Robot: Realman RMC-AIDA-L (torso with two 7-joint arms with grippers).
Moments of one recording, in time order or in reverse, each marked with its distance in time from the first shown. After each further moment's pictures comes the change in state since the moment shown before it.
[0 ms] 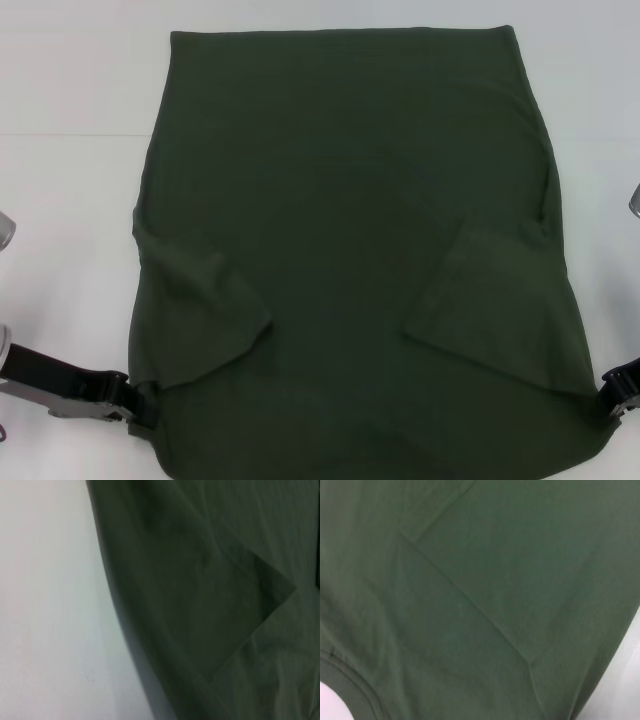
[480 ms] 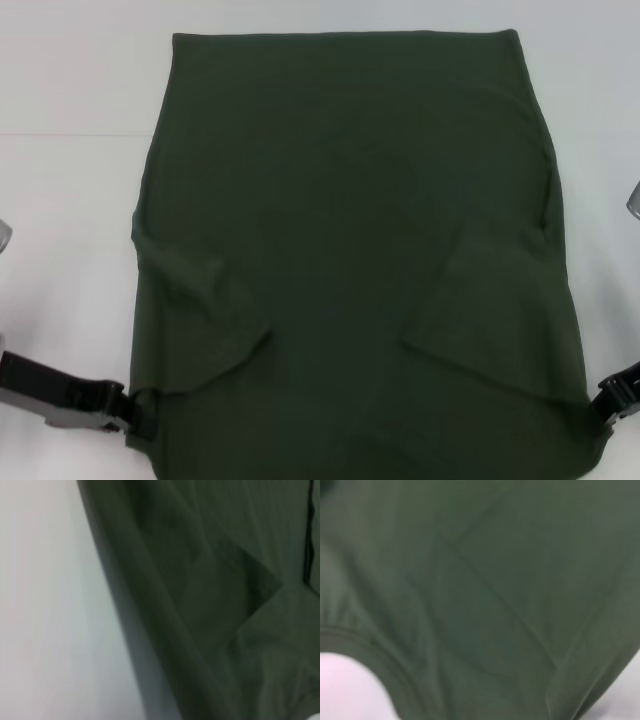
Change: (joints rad) left arm 0.006 0.009 -0.007 -0.007 -0.003 0.042 0.016; right arm 0.001 -0.007 0.009 0.000 0.048 -0.065 -0.056
